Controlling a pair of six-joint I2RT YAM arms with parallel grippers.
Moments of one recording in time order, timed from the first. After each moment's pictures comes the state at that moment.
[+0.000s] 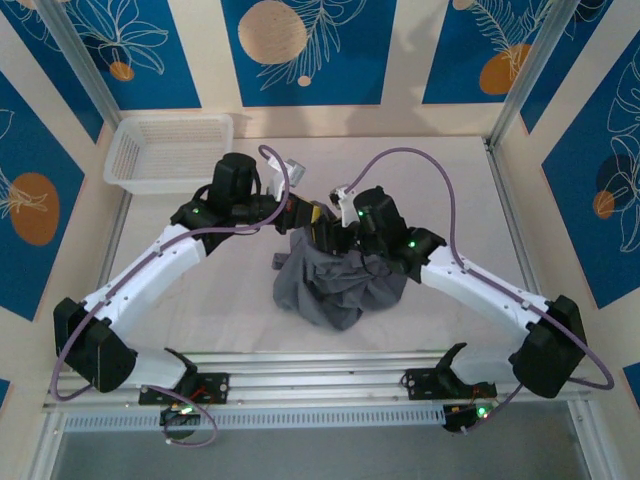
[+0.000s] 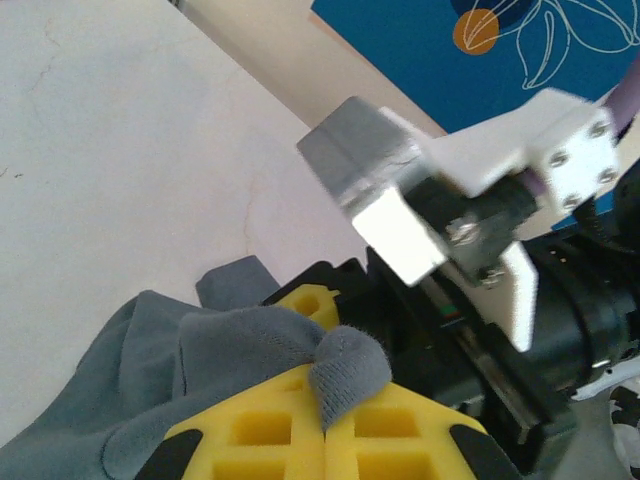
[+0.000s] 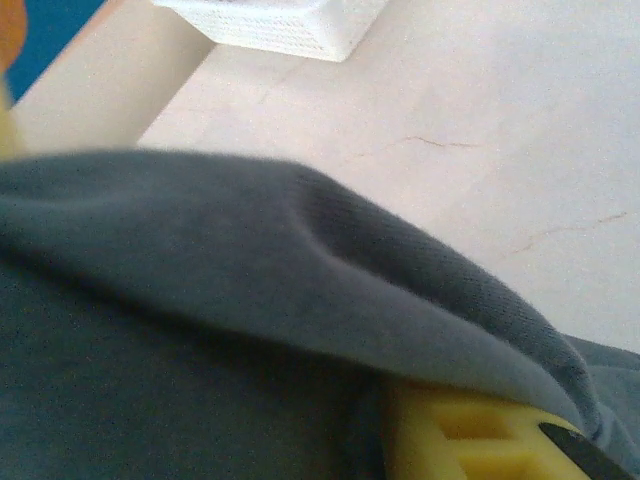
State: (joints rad) left arm -0.58 1.37 1.28 -0.38 0.66 -0.26; right arm 0.74 1.29 1.04 -0.32 -0.14 0.38
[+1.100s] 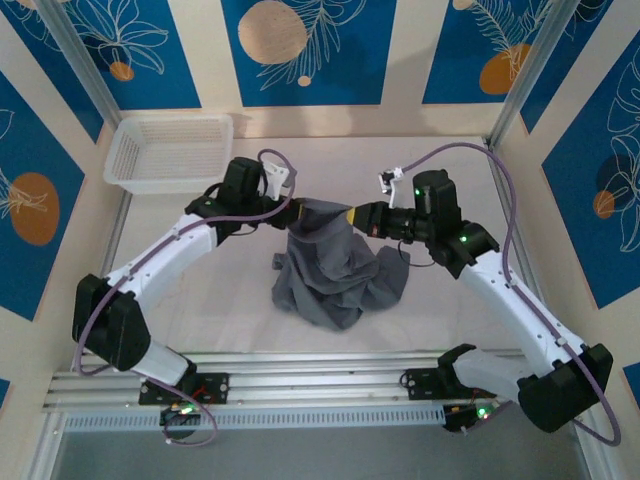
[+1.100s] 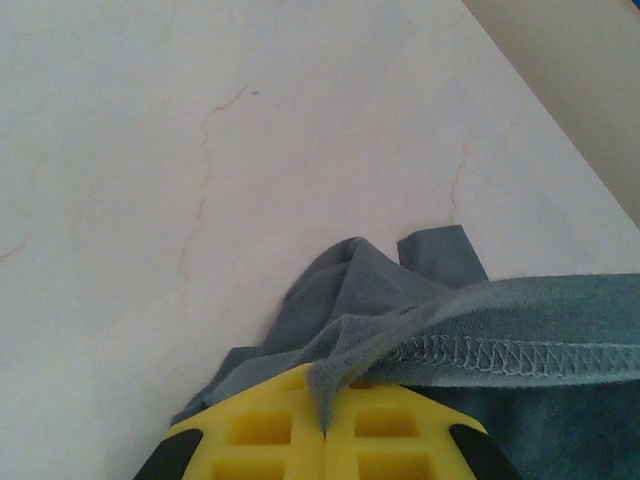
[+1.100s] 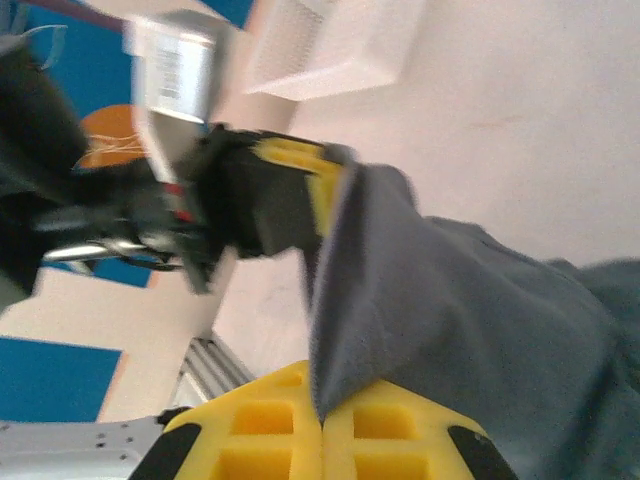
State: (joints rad) left arm -0.50 1.49 1.25 -0.44 0.36 -0.21; right arm 0.45 1.10 1.08 -0.49 -0.53 0.66
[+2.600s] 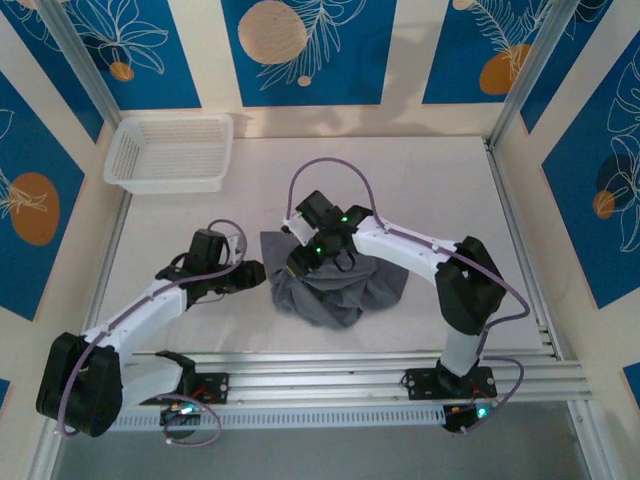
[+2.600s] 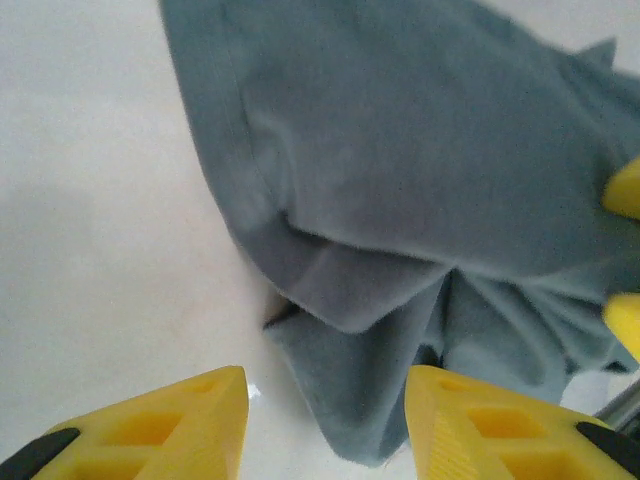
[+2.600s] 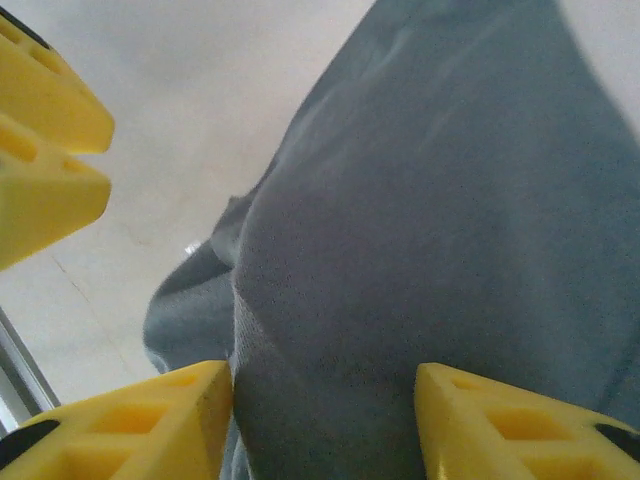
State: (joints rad) left arm -0.37 1.15 0.57 -0.35 0.41 -0.57; right arm 0.81 1.79 1.37 -0.70 -0.22 0.05
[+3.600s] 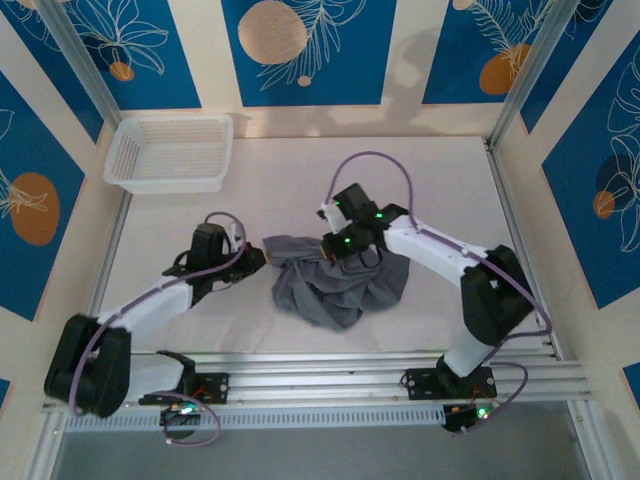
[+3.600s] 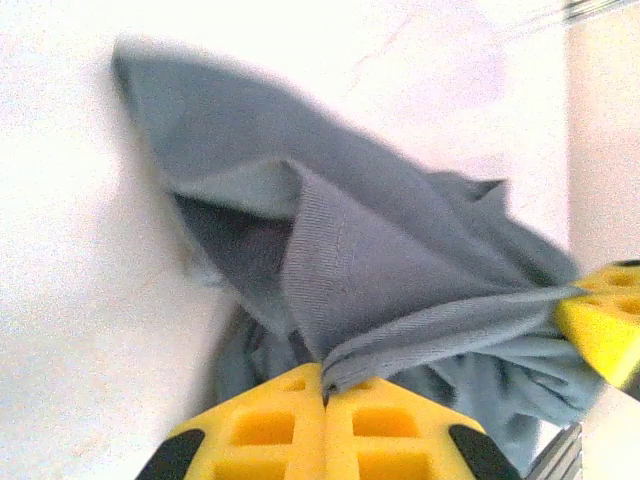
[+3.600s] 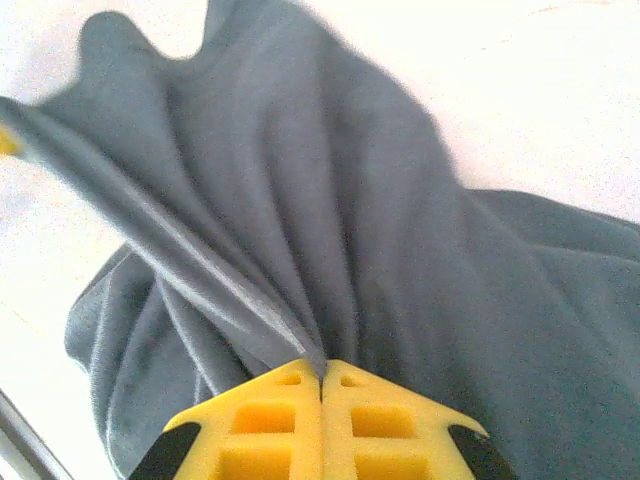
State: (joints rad) left arm -0.33 1.18 0.57 -0.05 0.44 -0.76; right arm 0.61 1.60 1.16 -0.59 -0.27 0.19
